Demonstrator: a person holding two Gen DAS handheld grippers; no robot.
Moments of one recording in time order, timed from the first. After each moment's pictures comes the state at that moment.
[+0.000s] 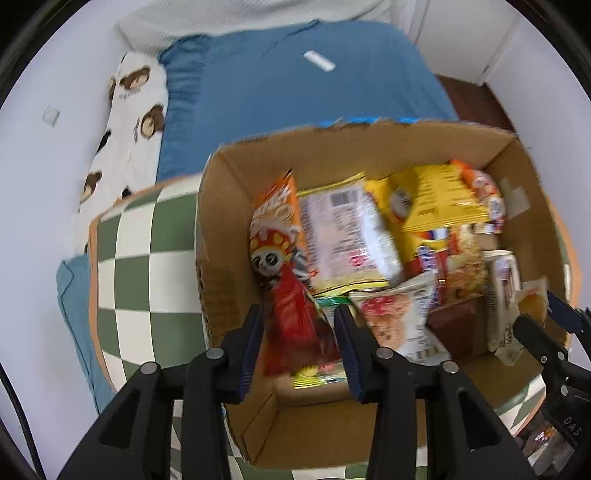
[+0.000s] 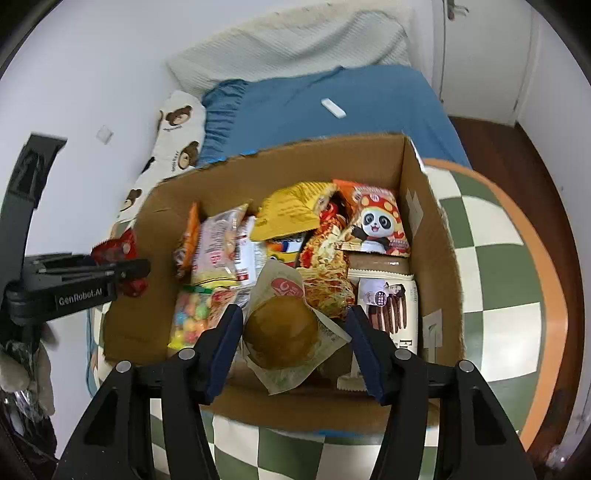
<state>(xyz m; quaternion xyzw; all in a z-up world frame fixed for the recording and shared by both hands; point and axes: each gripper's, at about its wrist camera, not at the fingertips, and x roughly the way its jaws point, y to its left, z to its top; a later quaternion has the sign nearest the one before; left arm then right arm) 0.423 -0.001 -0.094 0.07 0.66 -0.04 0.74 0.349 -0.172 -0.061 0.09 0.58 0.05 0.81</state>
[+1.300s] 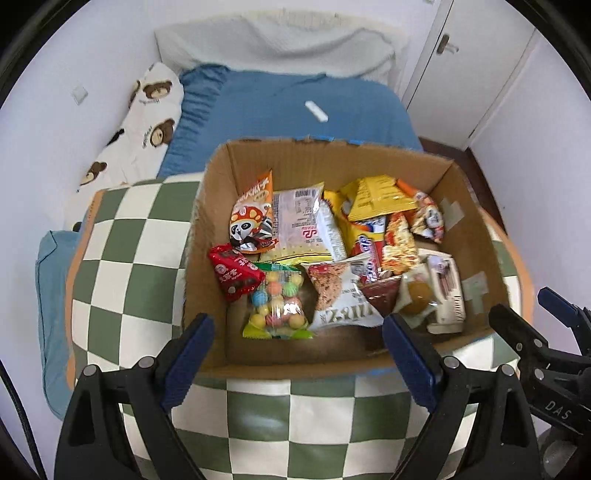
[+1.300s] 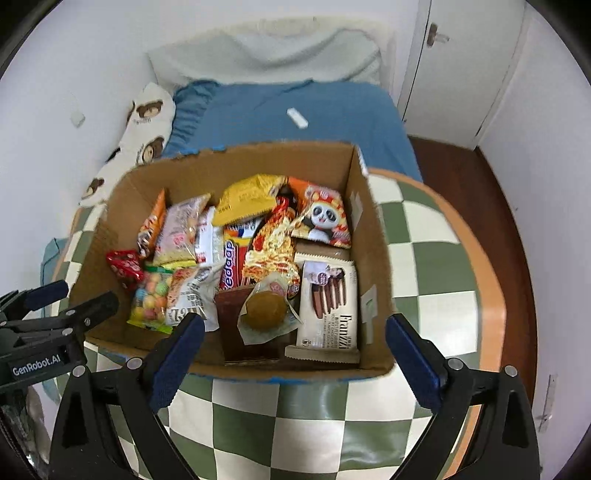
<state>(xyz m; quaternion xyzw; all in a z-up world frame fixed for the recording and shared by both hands) 0.310 -0.007 -0.032 -0.02 0.56 -0.05 0.82 0.284 -0.170 -0.010 0.00 0.53 -0.02 0.85</state>
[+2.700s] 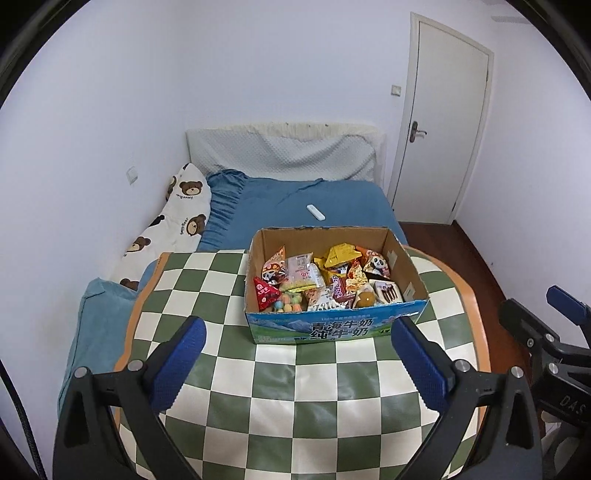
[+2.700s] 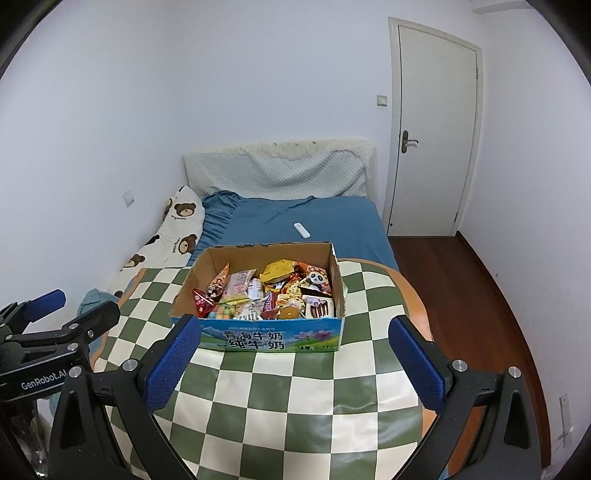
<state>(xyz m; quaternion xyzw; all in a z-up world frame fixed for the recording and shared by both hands) 0.103 -0.008 0.107 0.00 0.37 -0.03 0.93 0.046 -0.161 0.144 0.01 0.34 -0.01 0.94</state>
